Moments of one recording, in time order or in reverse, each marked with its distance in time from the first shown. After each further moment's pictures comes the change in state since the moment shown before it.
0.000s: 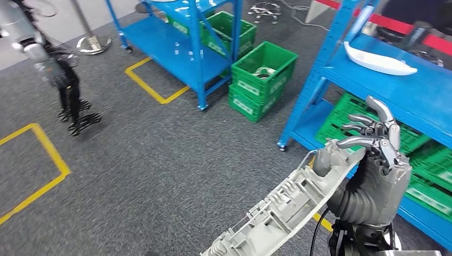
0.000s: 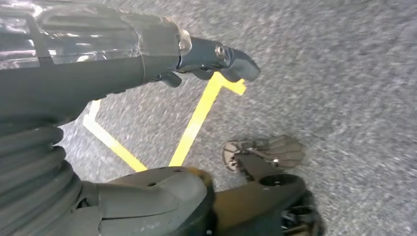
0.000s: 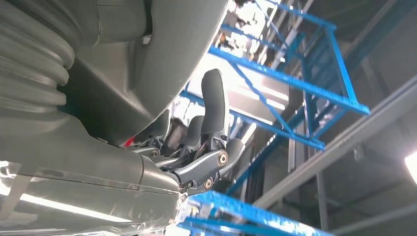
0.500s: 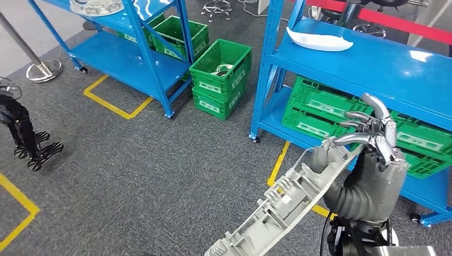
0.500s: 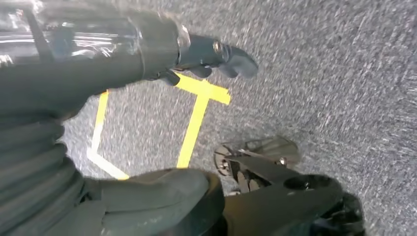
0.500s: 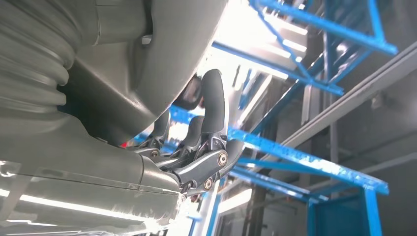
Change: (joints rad) left arm 0.002 0.022 0.000 0.000 0.015 -0.002 -0.009; right arm -0.026 0.004 0.004 0.010 0.004 0.006 -0.002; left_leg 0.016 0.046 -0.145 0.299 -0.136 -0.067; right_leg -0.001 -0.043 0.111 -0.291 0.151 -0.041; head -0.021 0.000
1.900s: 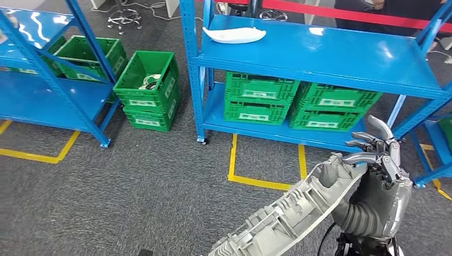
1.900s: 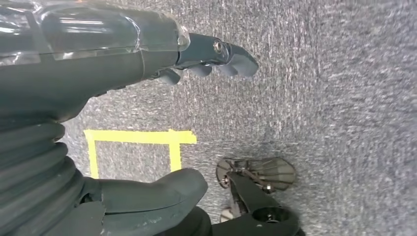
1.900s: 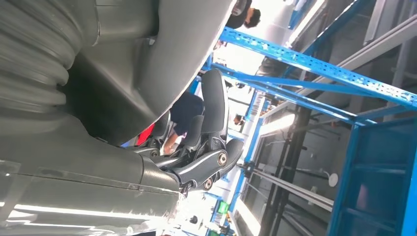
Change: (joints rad) left arm -0.002 0.016 -0.006 0.002 0.049 0.019 -0.004; right arm 0.097 -0.023 -0.021 0.027 -0.135 -0.017 -0.116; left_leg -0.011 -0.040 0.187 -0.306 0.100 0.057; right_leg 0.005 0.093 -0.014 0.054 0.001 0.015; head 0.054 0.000
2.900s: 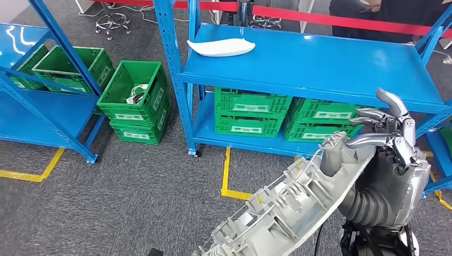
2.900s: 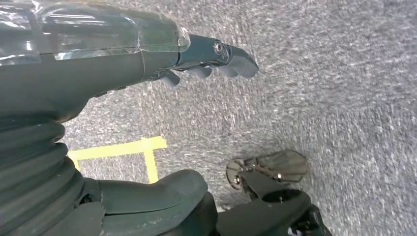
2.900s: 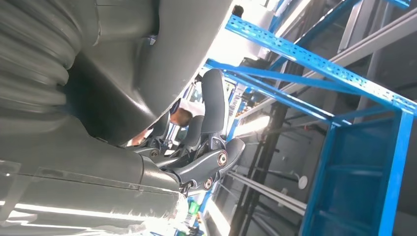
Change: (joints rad) left arm -0.009 -0.022 -0.059 0.000 -0.061 -0.001 -0.014; right arm -0.187 -0.037 0.056 -0.052 0.049 0.053 0.109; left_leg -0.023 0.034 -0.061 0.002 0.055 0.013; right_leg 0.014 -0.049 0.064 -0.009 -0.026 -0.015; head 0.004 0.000
